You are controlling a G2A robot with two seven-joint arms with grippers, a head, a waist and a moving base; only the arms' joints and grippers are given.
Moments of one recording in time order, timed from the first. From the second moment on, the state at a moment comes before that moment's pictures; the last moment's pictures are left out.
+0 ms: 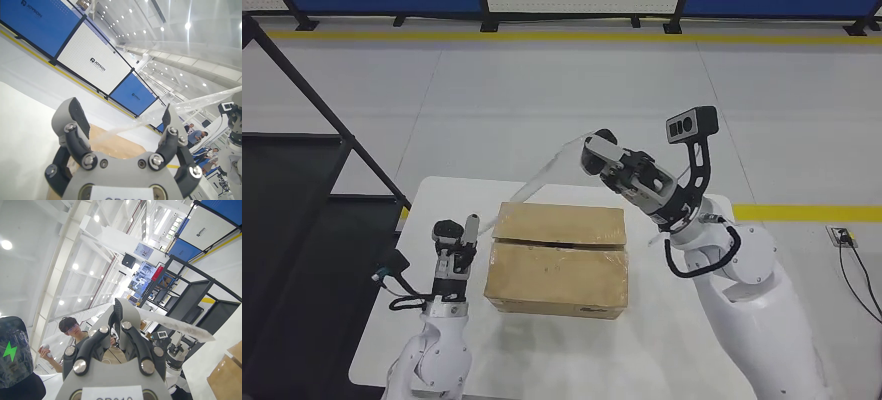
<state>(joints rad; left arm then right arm) 1.29 -1.36 -1.43 -1.71 0.62 -0.21 0.31 -0.69 -1.31 1.21 -1.67 0.45 -0.20 0.61</state>
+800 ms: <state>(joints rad) 1.37 -1.33 -1.57 -1.69 0.03 -0.52 -0.20 -0.68 -1.33 1.19 -1.72 0.48 -0.21 0.49</state>
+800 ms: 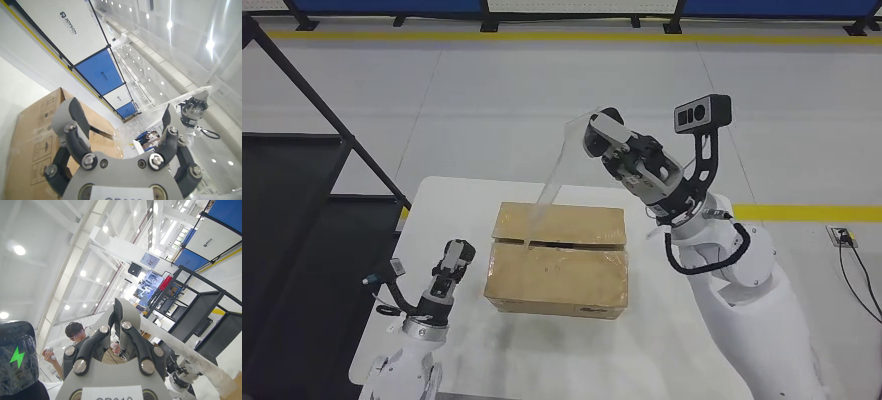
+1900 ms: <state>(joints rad) 1.22 -1.30 -1.44 -1.52 -0.35 -0.46 -0.76 -0.66 -1.35 1.18 -1.77 0.58 -0.19 0.53</state>
